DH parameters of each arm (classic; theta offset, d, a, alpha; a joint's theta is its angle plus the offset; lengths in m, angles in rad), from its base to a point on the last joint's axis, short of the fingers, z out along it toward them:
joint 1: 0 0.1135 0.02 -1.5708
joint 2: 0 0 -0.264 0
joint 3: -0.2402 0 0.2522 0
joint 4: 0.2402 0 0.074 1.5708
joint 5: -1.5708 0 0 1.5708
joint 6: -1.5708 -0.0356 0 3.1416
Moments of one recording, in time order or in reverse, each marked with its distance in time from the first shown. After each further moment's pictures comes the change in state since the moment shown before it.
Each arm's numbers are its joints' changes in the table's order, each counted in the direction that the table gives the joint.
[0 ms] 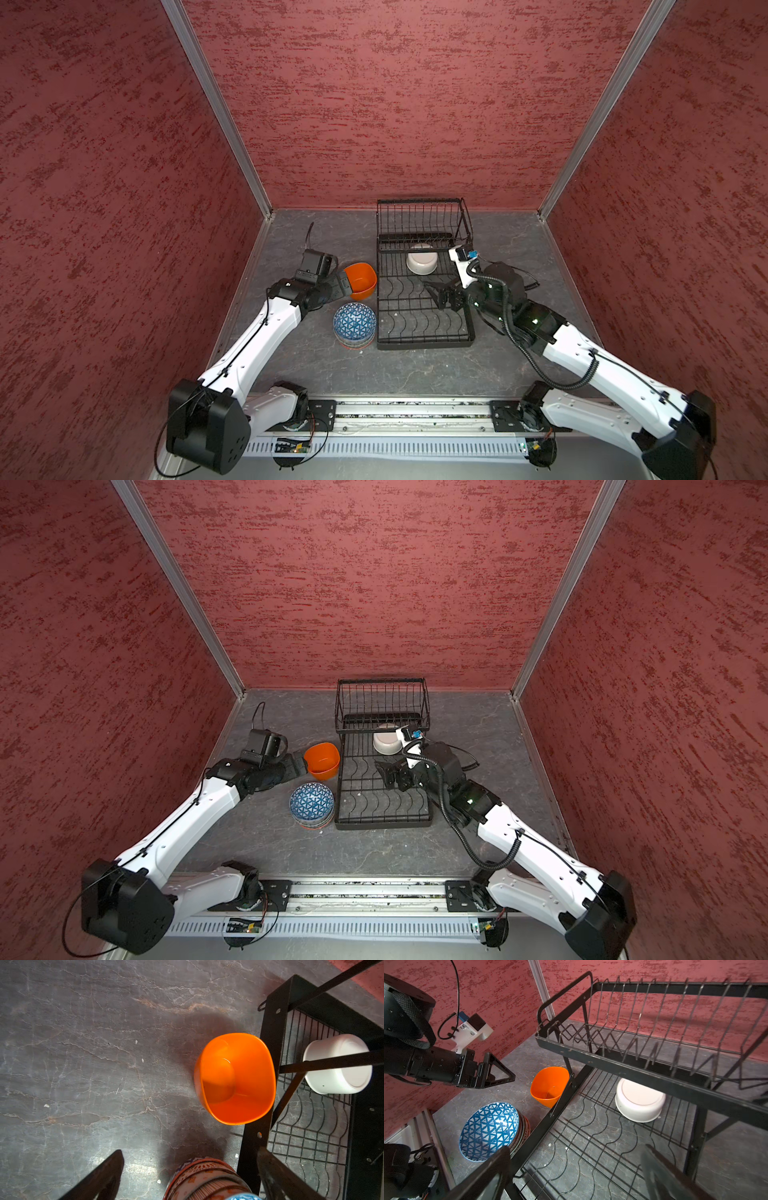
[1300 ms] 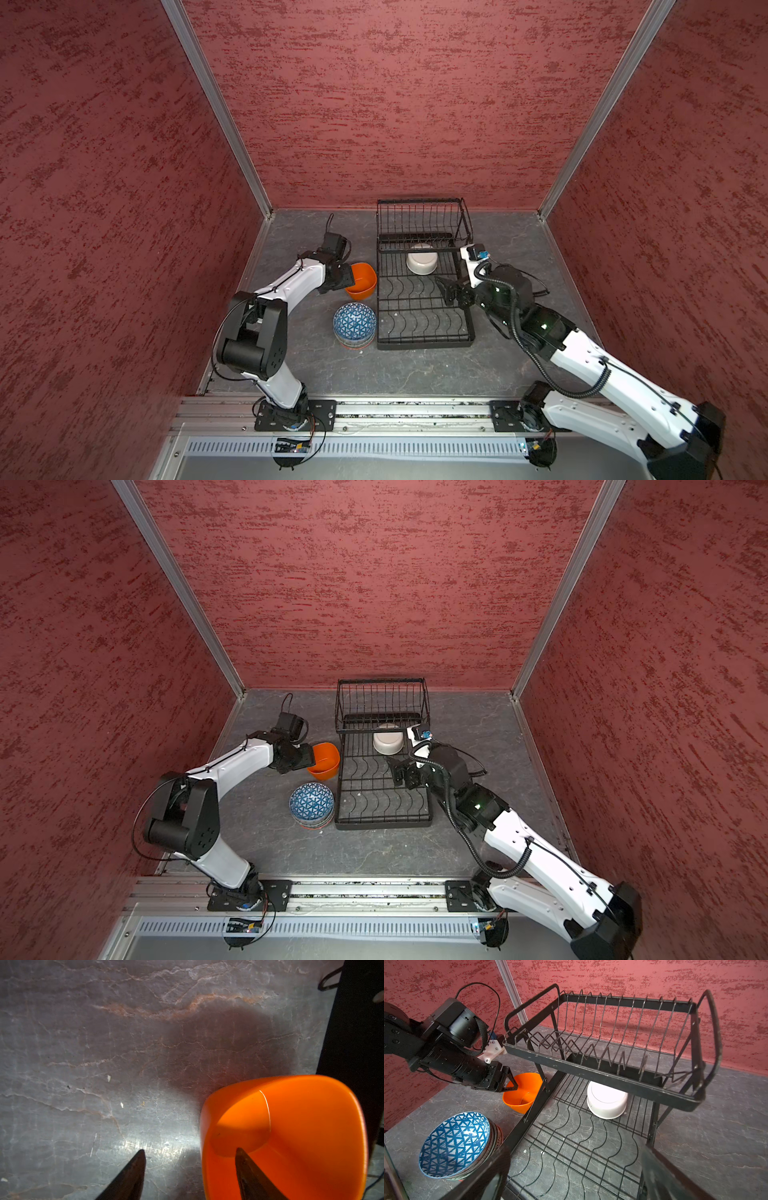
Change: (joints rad) left arm 0.037 0.478 -0.190 -0.092 0.000 -0.123; right arm 0.000 -0.049 0.013 0.038 -0.133 0.026
